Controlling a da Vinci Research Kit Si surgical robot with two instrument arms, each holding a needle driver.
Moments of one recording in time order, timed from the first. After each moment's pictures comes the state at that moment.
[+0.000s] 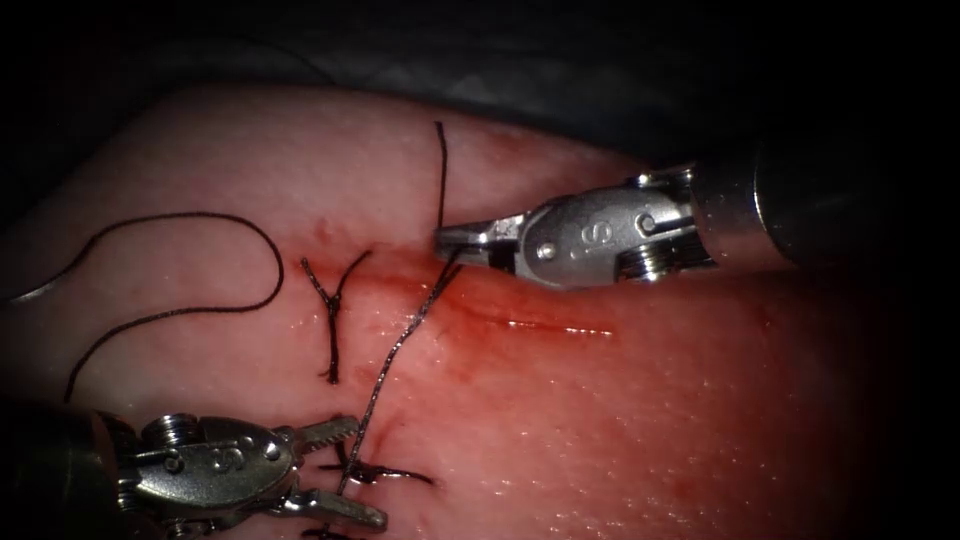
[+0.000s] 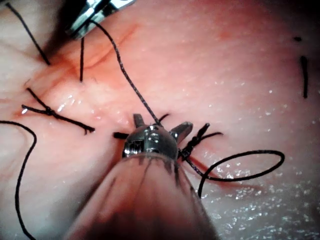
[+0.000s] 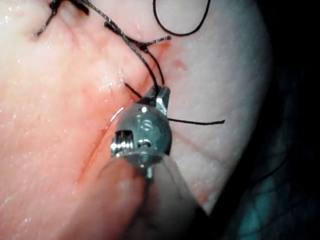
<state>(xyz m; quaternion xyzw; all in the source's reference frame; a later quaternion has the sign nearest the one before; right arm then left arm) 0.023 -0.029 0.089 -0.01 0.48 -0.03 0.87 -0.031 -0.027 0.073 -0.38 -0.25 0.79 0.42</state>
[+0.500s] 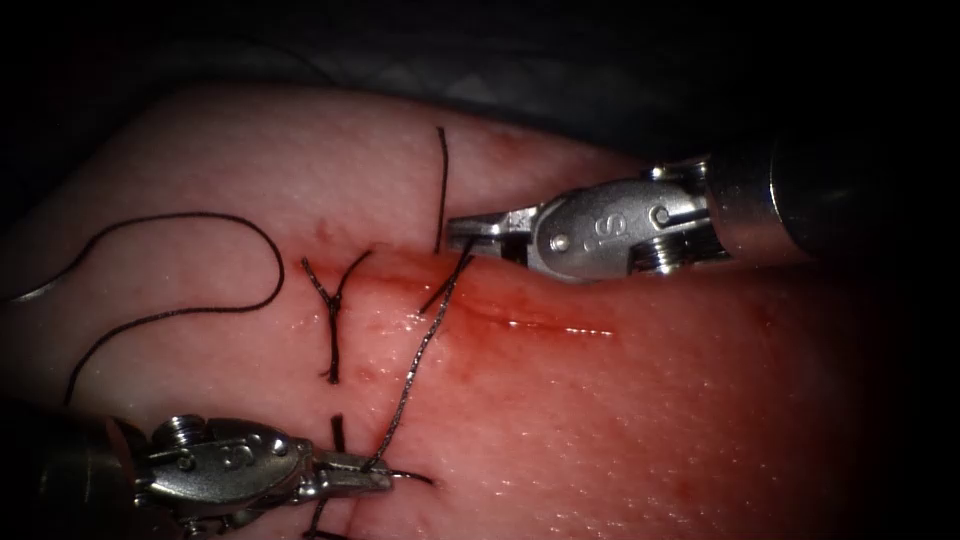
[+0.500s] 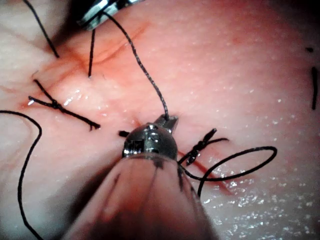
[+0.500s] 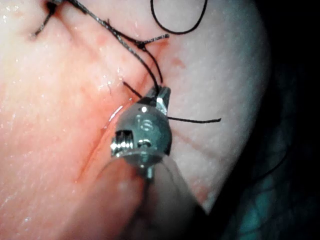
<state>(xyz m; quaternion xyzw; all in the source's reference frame) 0.023 -0.029 0.088 -0.02 0.48 -0.03 0.87 -0.030 -0.026 0.074 -0.42 -0.28 0.75 0.43</state>
